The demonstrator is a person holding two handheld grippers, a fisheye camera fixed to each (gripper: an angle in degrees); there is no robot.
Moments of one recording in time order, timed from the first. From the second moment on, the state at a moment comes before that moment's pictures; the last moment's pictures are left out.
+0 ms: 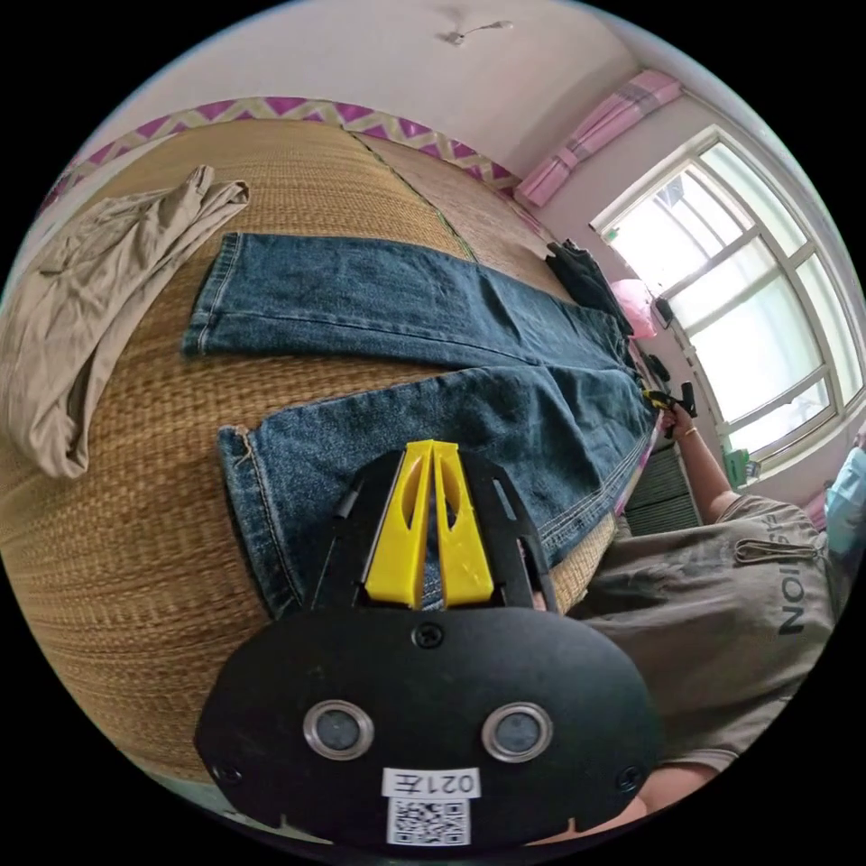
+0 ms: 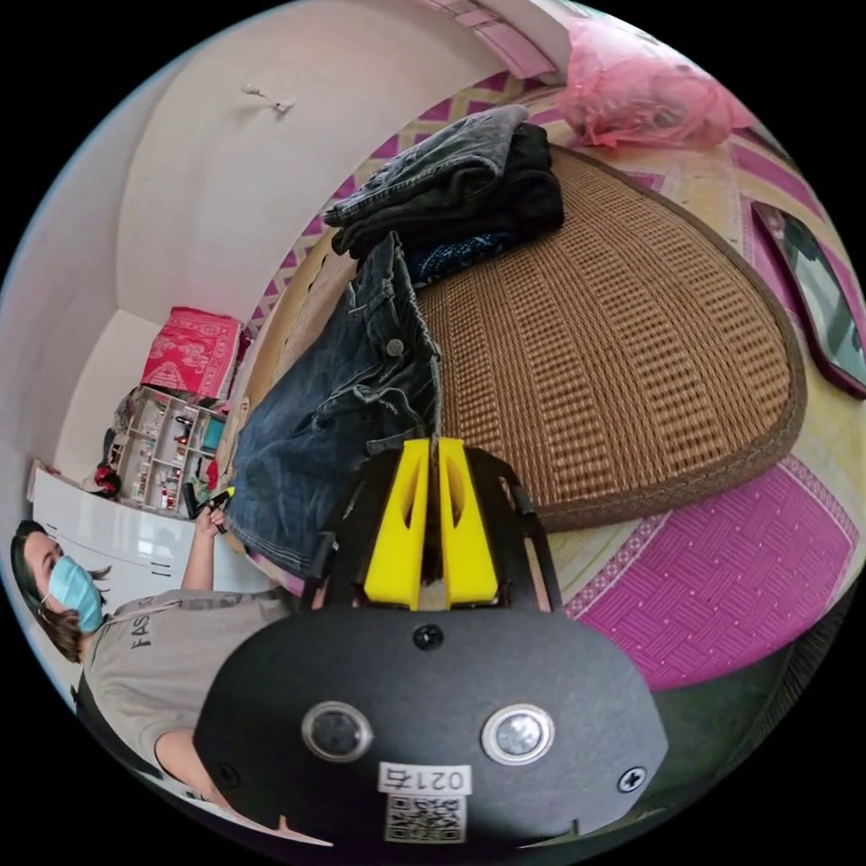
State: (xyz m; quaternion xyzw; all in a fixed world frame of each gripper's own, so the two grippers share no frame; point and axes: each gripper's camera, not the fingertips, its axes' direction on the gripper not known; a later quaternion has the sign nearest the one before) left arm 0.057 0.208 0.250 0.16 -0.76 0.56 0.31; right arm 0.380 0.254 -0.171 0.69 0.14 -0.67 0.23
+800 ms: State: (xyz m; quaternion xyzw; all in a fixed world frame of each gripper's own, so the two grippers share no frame) left arm 0.006 0.263 0.236 0.19 -0.72 0.59 0.32; right arm 0.226 0.330 -0.006 0.74 0.29 -0.59 0.15
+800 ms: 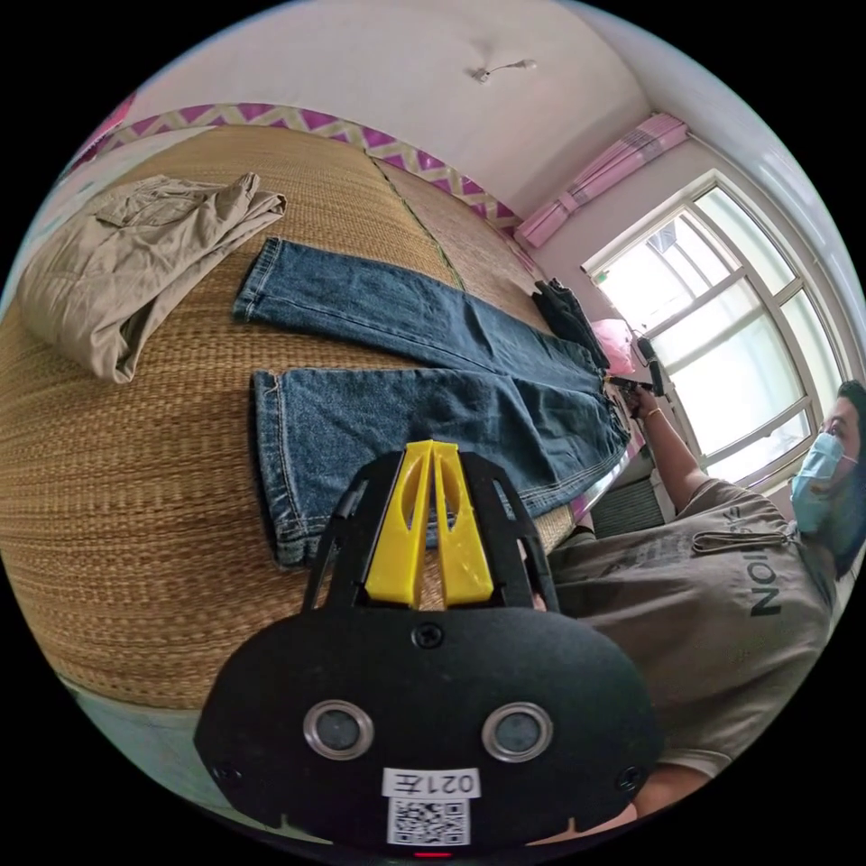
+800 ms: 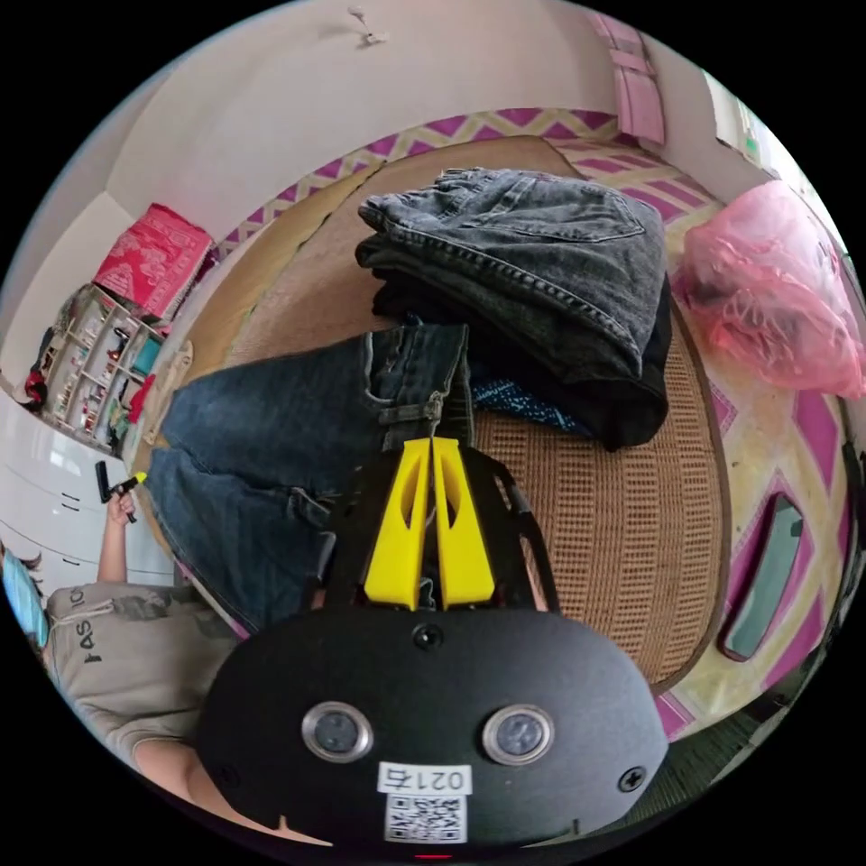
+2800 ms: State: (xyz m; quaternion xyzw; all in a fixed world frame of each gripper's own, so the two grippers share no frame) left arm -0.036 0.314 0.082 0.41 -0.53 0.57 0.47; right arm 0.473 0.087 -0.143 0.67 -0.10 -0.70 0.23
